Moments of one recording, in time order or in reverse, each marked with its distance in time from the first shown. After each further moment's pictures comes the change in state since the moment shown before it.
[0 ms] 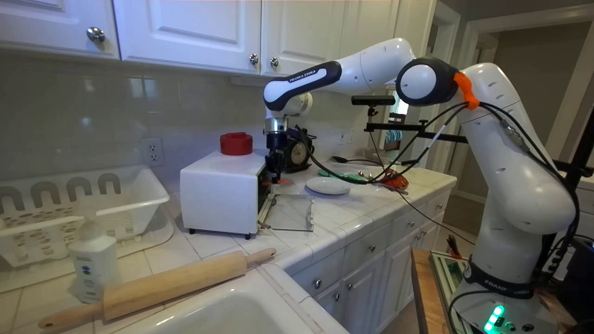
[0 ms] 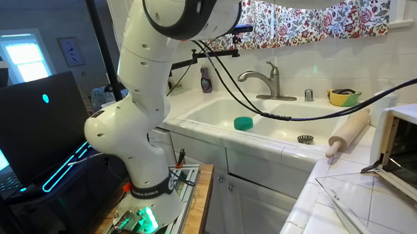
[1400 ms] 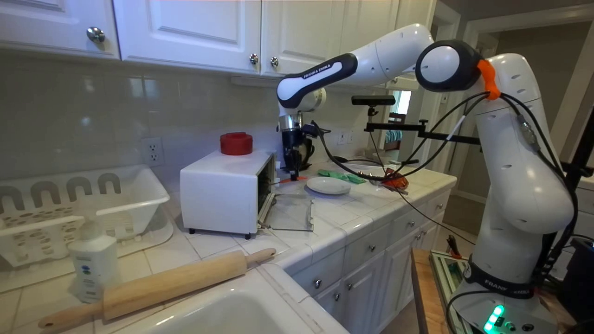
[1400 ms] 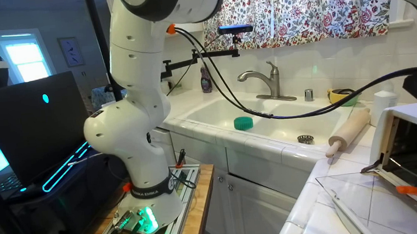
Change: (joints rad) arm -0.022 -0.152 -0.008 -0.193 -0.095 -0.001 -0.049
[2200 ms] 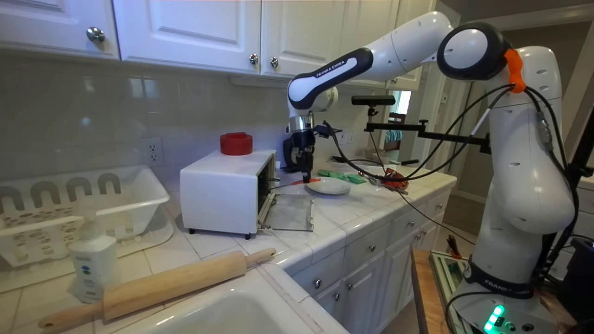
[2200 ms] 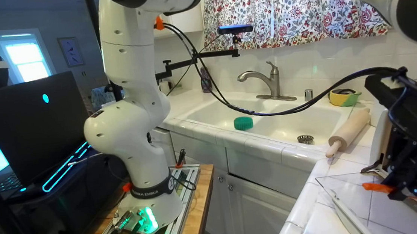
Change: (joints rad) arm 0.010 -0.141 -0.008 -0.198 -0.042 0.049 -0.002
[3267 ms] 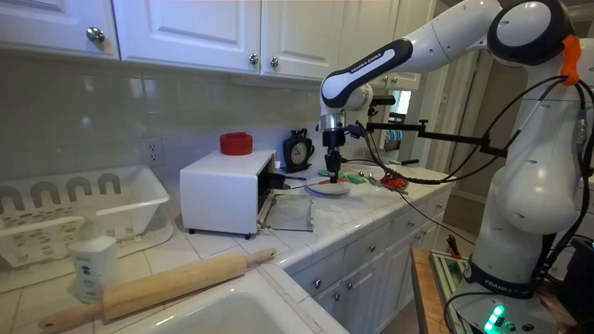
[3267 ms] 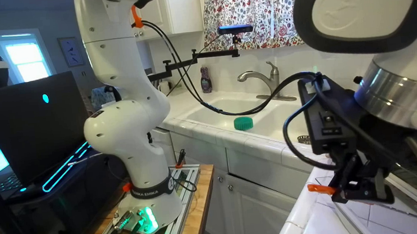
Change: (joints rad) arm 0.002 -0.278 -0.102 -0.347 0.005 0.102 -0.024
